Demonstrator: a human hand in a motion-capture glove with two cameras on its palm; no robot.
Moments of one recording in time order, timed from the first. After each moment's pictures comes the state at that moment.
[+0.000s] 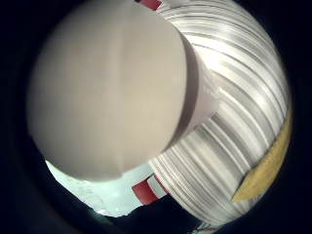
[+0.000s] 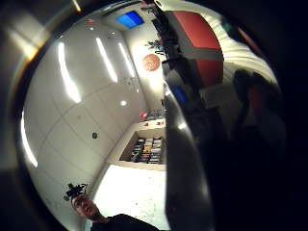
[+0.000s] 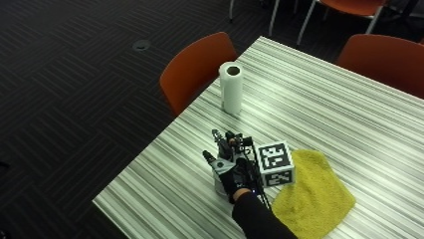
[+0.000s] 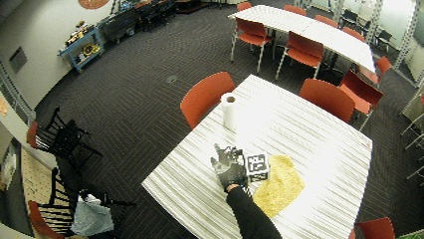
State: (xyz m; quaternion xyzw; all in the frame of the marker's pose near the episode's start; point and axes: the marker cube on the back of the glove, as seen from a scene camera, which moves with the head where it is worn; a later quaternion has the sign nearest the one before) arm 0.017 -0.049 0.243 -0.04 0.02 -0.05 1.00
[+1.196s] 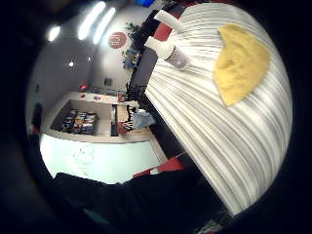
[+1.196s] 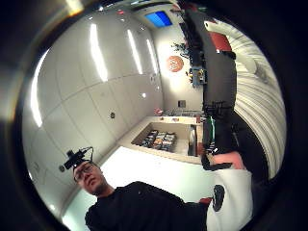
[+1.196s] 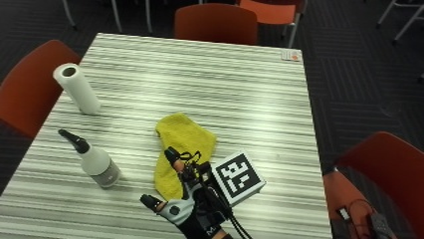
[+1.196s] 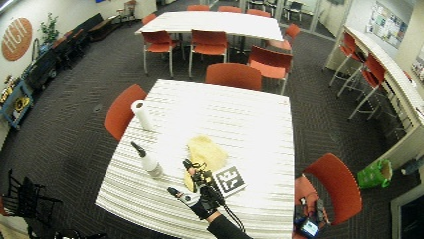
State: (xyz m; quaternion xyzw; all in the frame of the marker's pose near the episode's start) arm -0.085 0.090 0.320 -0.24 -0.07 -0.19 0.95
